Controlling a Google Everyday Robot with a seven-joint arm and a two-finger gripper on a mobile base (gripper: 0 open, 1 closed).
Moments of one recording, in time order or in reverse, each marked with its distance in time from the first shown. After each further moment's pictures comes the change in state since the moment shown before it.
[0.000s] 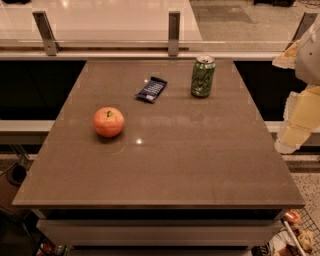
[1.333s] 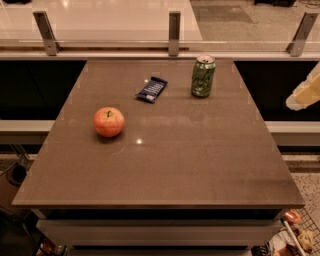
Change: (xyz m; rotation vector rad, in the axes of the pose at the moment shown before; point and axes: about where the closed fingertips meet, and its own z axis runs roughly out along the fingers) arm 0.045 -0.089 -0.014 0.226 -0.223 0.276
